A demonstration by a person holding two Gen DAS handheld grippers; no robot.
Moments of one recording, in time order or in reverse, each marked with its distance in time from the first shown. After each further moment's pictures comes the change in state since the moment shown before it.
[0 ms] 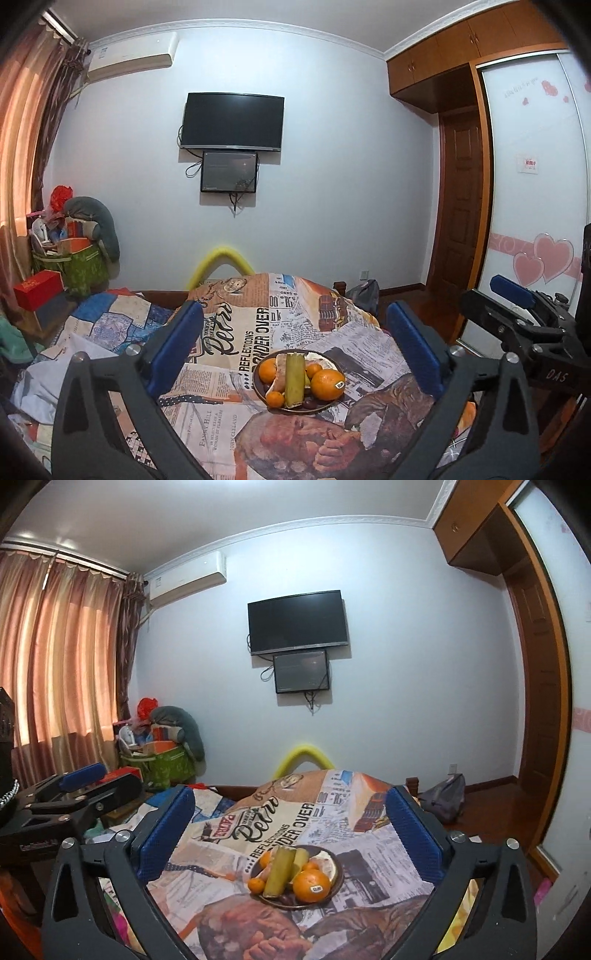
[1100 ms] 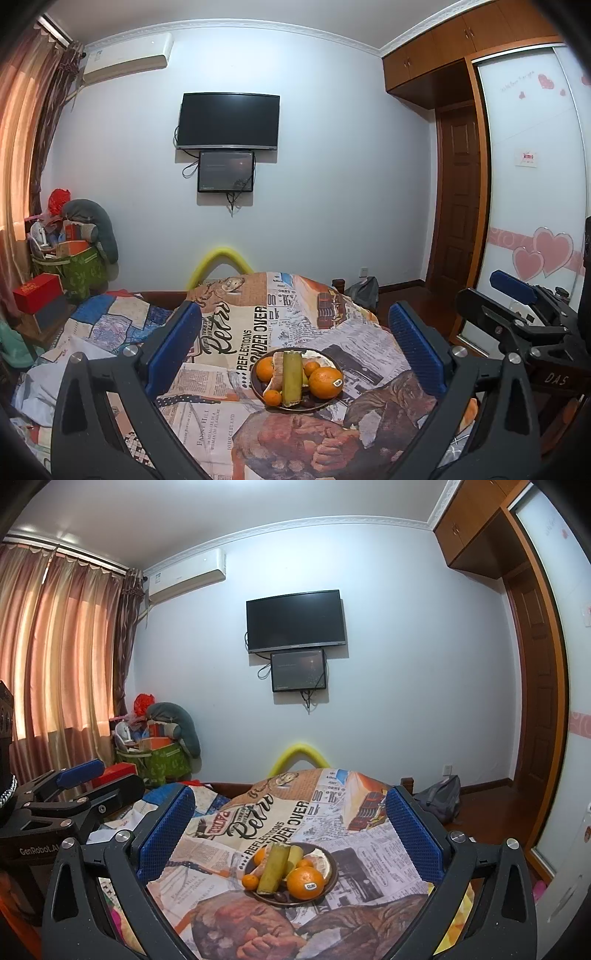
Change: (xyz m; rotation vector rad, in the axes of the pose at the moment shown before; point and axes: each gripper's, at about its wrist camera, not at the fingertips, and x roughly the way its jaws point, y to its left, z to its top) left arm 0.000 -0.006 -0.006 0.021 0.004 -0.006; right arm -0.013 -0.002 -0.003 -0.020 0.002 -0.015
